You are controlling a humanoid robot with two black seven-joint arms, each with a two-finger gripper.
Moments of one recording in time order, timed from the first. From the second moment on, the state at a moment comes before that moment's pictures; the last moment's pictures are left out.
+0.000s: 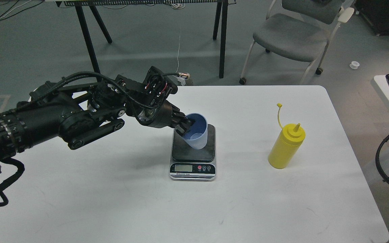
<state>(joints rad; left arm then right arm) -1.16 0.23 -0.10 -0.93 1.89 -0.45 -0.29 0.49 -0.63 1.10 0.72 0.35 0.49 0.23</state>
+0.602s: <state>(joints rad) -1.12 0.22 -0.11 -0.89 1.88 -0.43 -0.28 0.49 -0.63 1.11 0.73 0.35 0.49 0.23</state>
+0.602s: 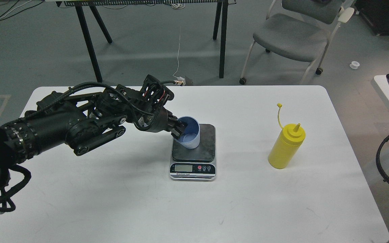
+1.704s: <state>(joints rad) -1.13 0.32 -0.51 -0.77 0.15 -0.37 -0.28 -0.15 -0.71 1.20 1.34 0.35 0.49 0.23</state>
